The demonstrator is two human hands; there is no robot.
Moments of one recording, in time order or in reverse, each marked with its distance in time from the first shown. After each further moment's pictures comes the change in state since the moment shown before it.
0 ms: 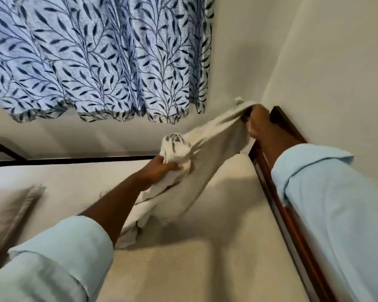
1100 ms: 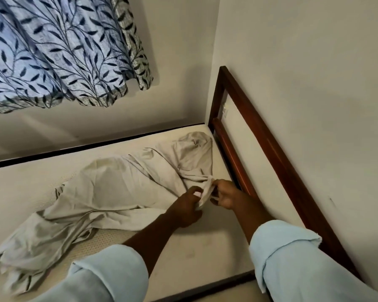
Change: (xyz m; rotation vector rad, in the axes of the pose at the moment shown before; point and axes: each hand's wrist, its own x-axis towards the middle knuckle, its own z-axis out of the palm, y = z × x) left_hand 0.049 -0.079 0.326 0.679 -0.371 0.369; right_hand -0.068 0.222 -0.262 -0.115 -0.020 0.752
